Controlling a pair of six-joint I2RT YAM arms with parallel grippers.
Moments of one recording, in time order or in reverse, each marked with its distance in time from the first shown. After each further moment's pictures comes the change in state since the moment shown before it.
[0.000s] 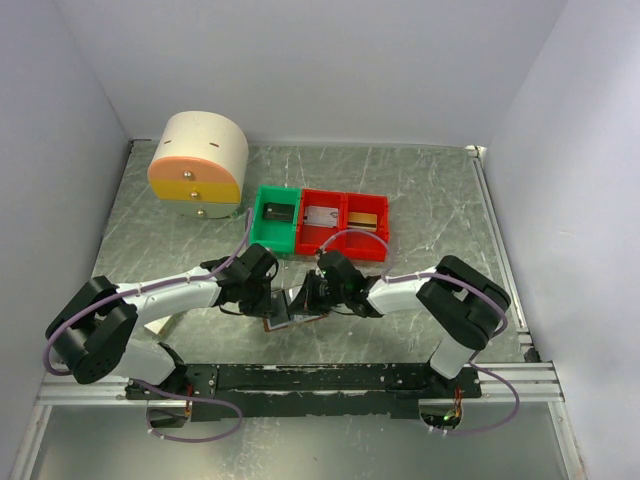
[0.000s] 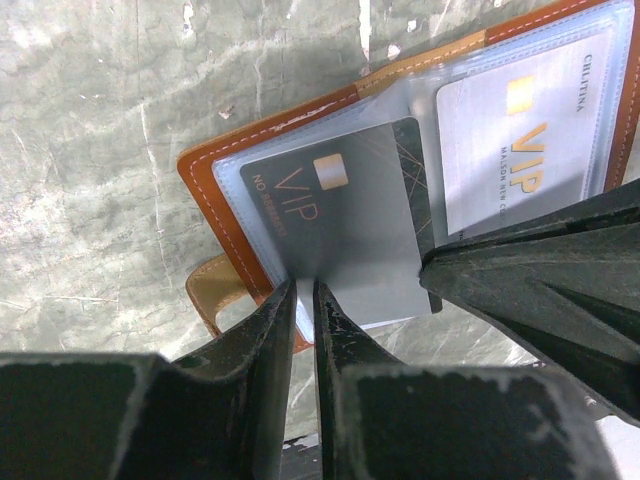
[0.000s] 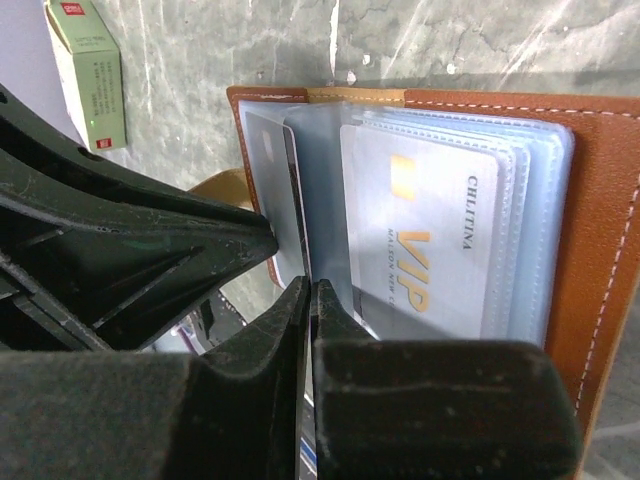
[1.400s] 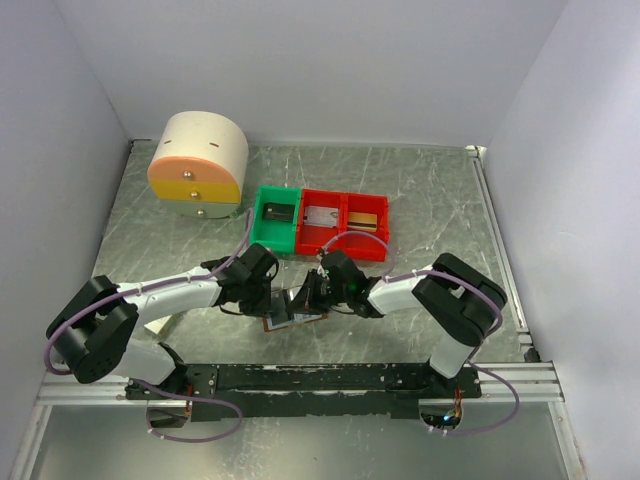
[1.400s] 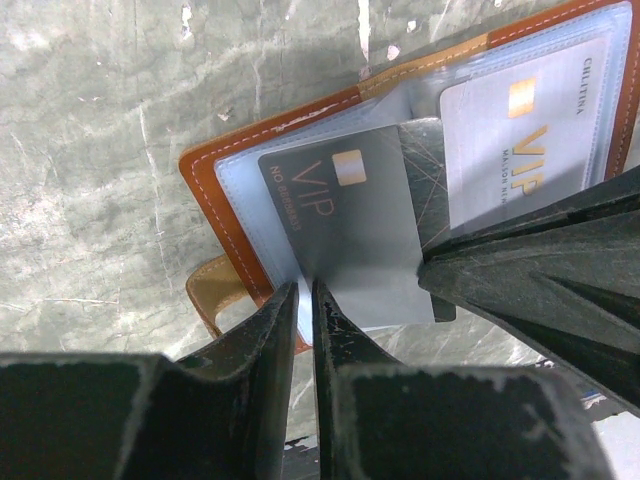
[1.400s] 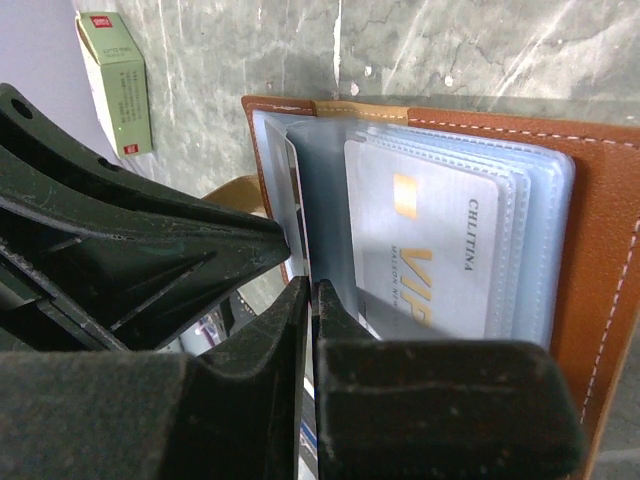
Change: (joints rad) left arm 0.000 0.005 0.002 0.001 0.000 0.007; right arm -0.026 0.028 -0.030 0.105 -0.049 0.054
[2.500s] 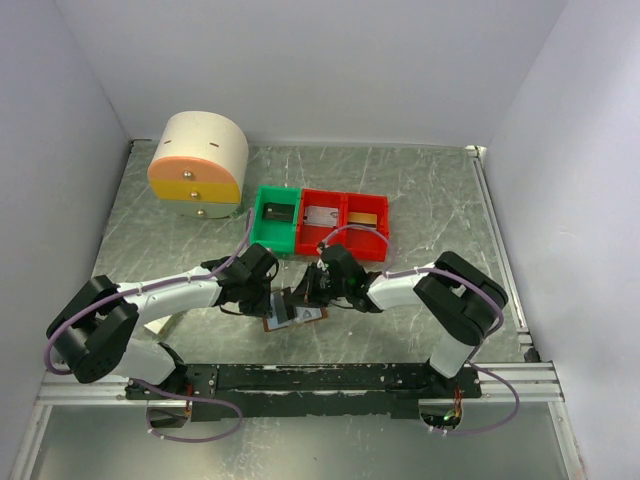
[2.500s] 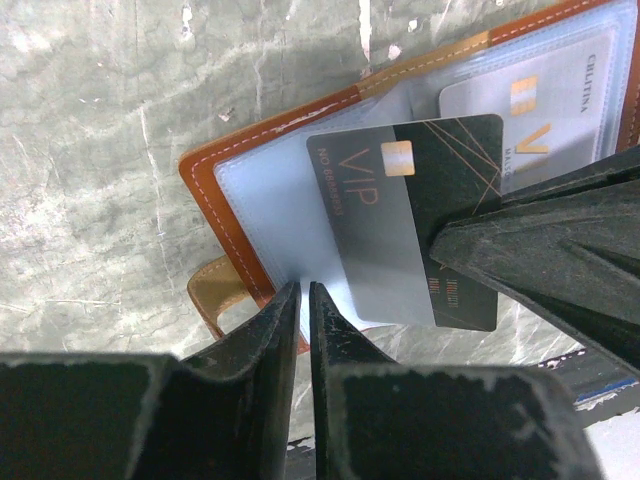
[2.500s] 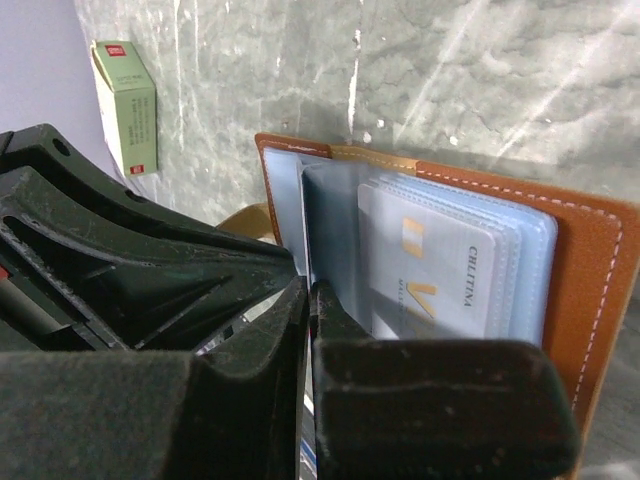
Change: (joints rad) left arm 0.000 0.001 0.000 0.000 -0.001 0.006; right arm -0.021 0.000 0.046 -0.039 0.019 -0.037
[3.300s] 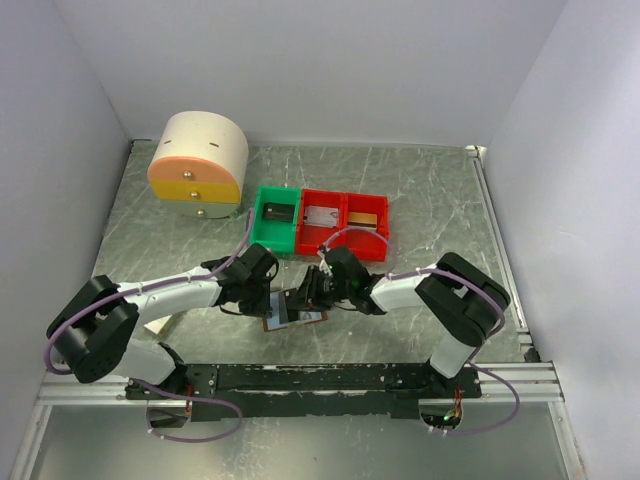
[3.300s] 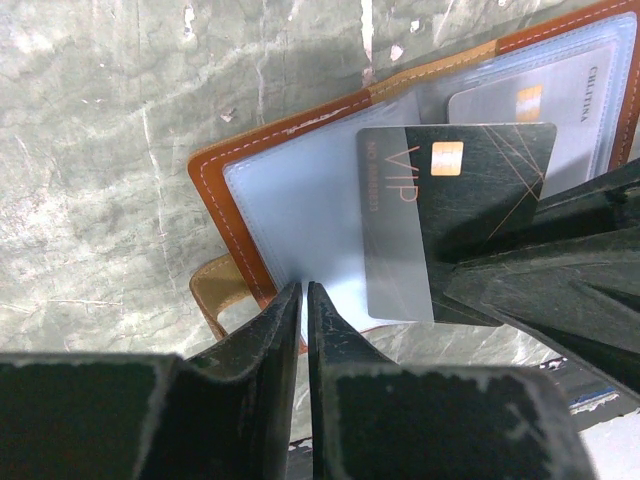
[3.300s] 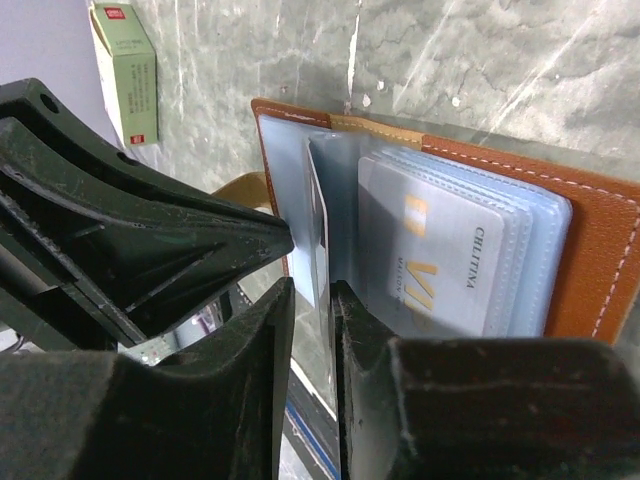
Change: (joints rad) left arm 0.000 0.001 0.000 0.000 -0.002 0.001; right arm -0.014 -0.021 -0.043 0.024 -0.065 -0.021
